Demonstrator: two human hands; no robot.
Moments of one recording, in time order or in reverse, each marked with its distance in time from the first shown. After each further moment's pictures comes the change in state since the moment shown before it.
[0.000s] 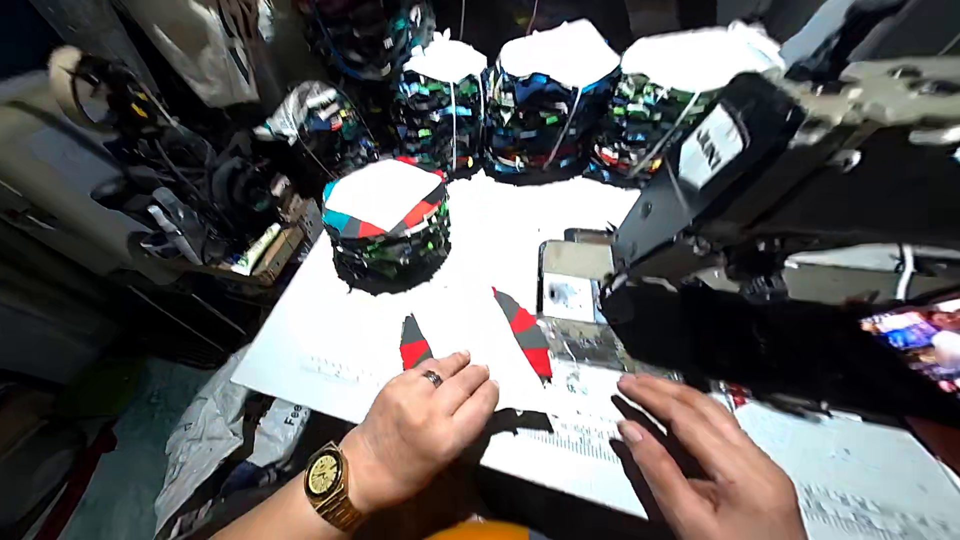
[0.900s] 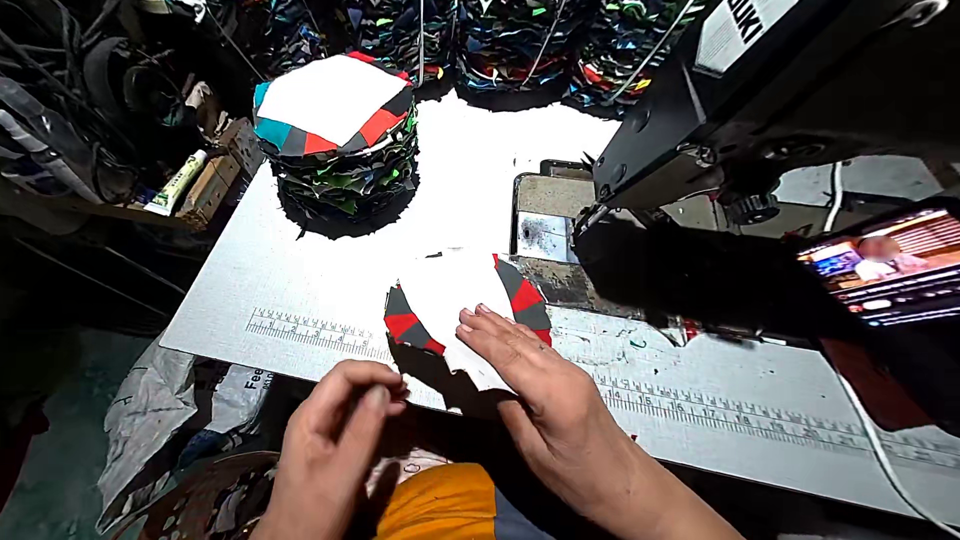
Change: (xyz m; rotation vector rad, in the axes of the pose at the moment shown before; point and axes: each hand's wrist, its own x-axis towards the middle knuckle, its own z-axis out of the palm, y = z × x) left_hand -0.049 0.046 -0.030 -1.041 0.239 -0.894; right_hand 0.027 -0.054 0.054 0.064 -0.220 -0.269
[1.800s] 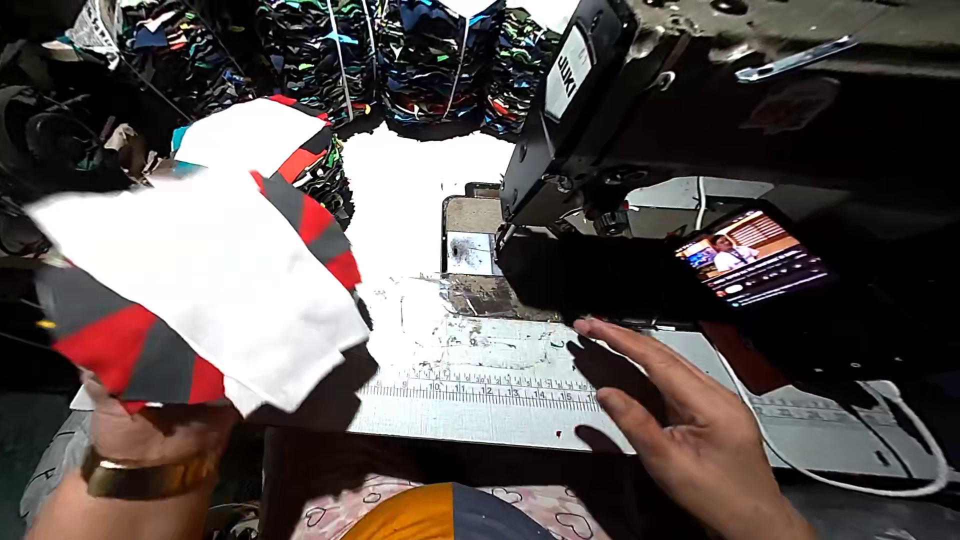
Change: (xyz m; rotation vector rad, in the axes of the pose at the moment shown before) left_hand 0.066 0.000 -0.050 -0.717 -0.010 0.152; right_hand -0.077 0.044 -0.101 -0.022 0.231 0.291
